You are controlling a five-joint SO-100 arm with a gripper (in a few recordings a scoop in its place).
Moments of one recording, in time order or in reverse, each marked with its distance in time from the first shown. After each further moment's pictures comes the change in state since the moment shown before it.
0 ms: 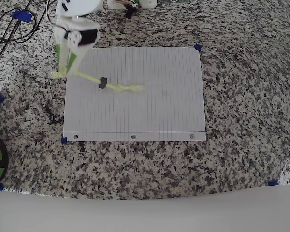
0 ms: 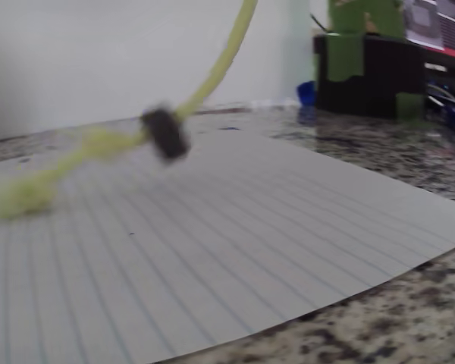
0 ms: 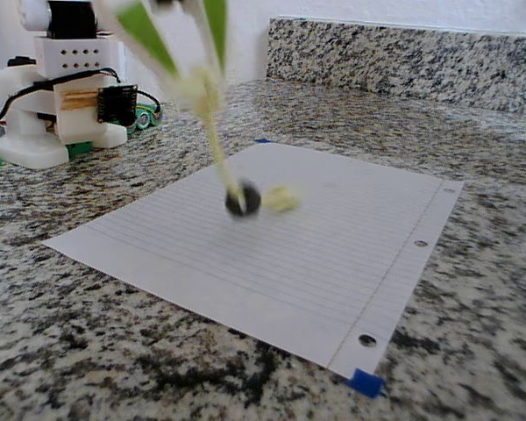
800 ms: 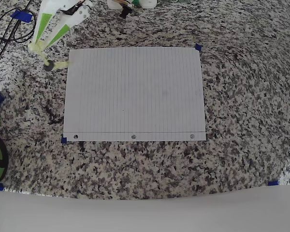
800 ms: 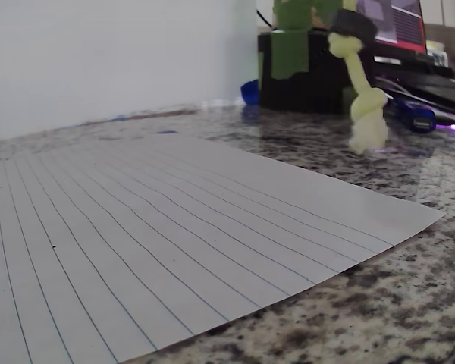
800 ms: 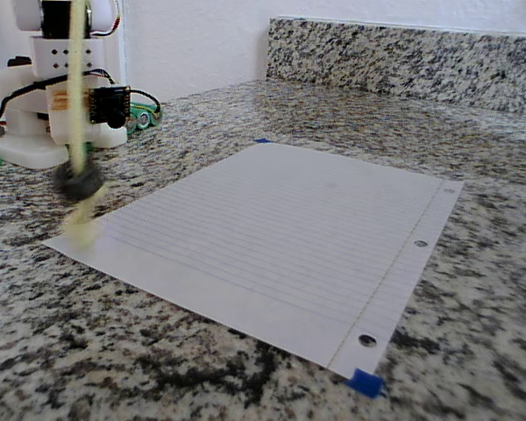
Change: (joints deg) arm 6.0 22.6 16.3 -18.8 77.8
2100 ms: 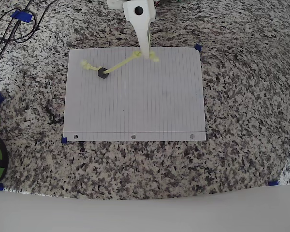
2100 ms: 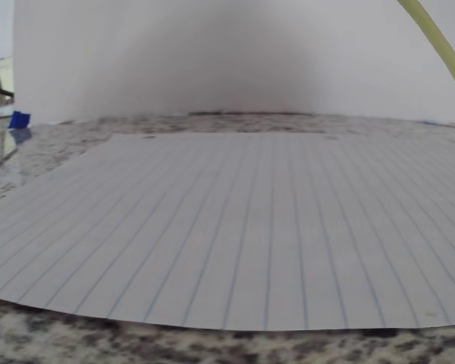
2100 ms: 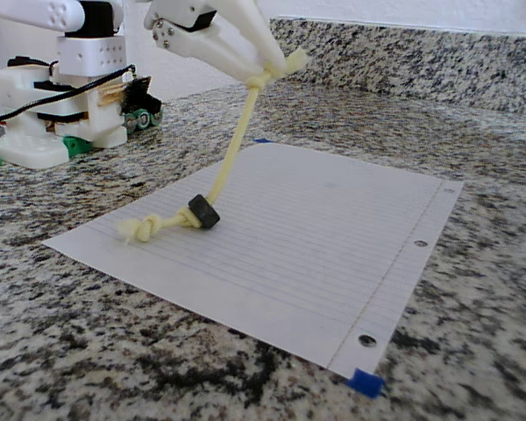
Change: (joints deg) arm -40.4 23.0 15.5 31.5 16.6
